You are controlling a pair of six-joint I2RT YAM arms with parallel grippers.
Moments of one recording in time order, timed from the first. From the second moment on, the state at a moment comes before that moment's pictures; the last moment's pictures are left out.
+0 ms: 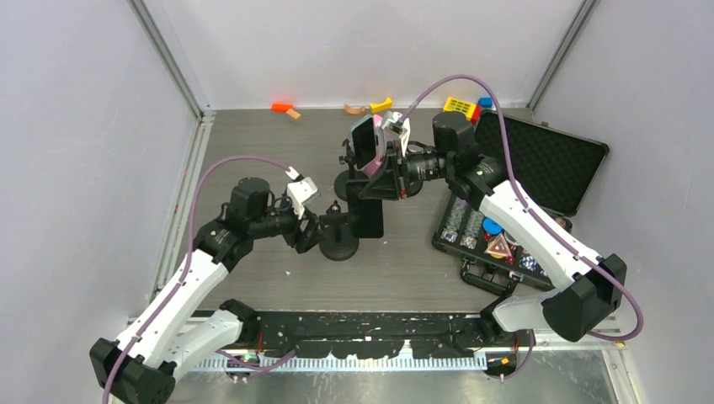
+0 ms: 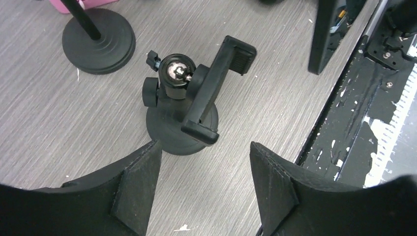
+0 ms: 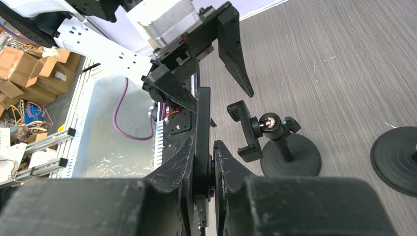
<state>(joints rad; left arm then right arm) -0.47 0.86 0.84 -0.54 0.52 0.22 0.55 1.34 1.30 -0.29 -0.99 0.14</state>
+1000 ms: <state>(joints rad) -0.48 0.88 0.82 -0.45 0.26 0.20 0.58 1.38 1.33 -0.33 -0.98 0.10</state>
